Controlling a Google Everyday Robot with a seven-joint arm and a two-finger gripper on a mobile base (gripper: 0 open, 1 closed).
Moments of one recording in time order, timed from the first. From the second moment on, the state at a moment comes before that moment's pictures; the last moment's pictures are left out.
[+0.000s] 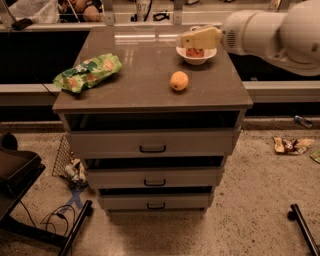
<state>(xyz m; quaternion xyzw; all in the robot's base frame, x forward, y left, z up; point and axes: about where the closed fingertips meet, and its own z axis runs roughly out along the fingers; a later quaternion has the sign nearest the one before) 0.695 -0.132 1.008 -0.26 0.73 0.15 0.61</state>
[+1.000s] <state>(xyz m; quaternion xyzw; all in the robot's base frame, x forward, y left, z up) 0.847 -0.111 0.958 -0.22 0.73 0.13 0.64</state>
